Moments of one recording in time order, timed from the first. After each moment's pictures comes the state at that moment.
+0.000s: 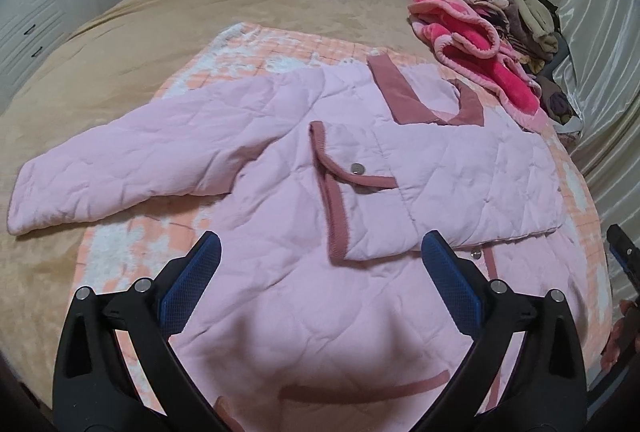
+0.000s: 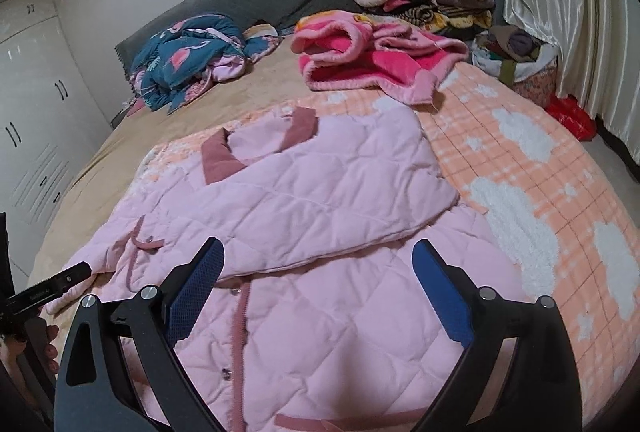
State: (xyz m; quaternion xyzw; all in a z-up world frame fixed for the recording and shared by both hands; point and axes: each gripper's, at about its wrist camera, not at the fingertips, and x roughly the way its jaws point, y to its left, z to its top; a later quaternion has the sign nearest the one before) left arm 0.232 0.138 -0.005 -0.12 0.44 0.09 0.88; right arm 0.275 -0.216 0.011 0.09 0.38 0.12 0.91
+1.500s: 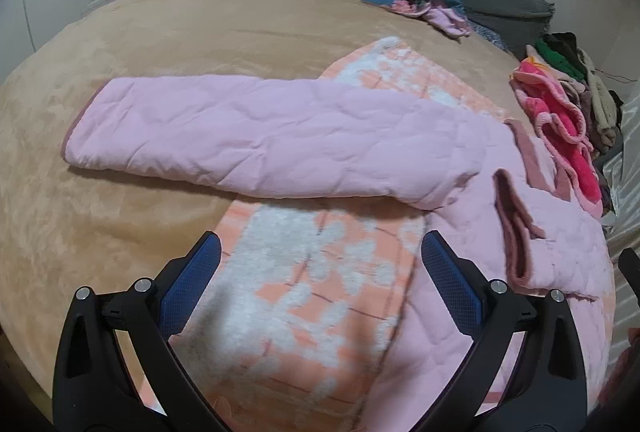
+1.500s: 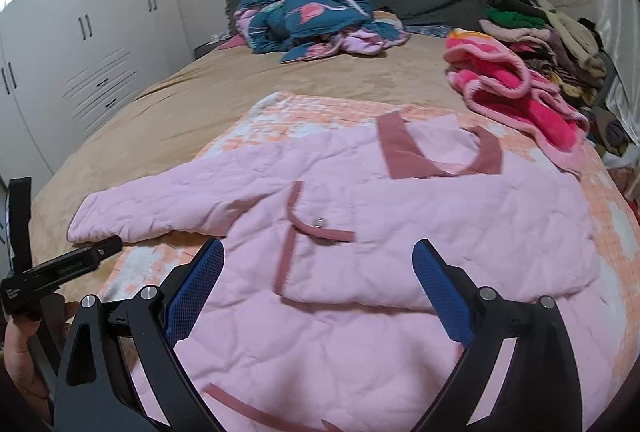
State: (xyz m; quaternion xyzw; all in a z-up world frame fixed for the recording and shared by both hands) left arm 0.153 0.315 -0.042 -0.23 0.40 0.22 0.86; right arm 0.261 0.029 0.015 -0.05 0.37 0.27 0.89
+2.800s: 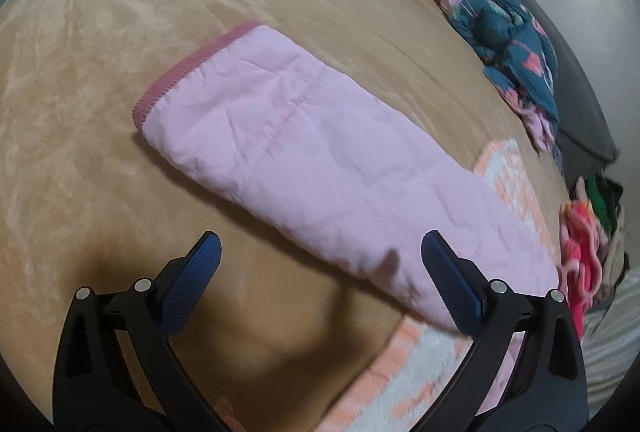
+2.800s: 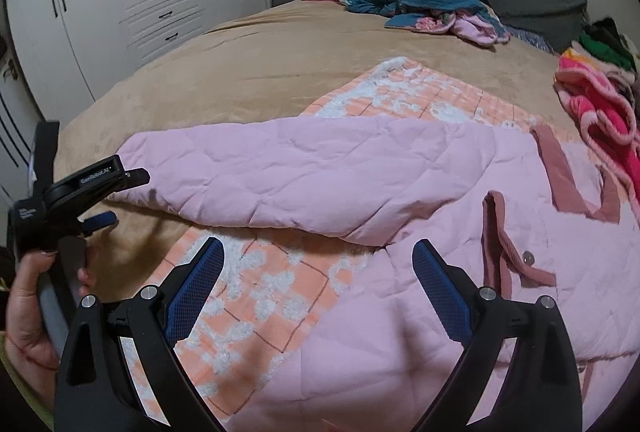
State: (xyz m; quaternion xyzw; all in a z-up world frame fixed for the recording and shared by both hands) left arm 0.105 0.476 -0.097 -0.42 0.33 0.33 0.78; right arm 0.245 0.190 -0.031 -0.12 0.40 0.37 0.83
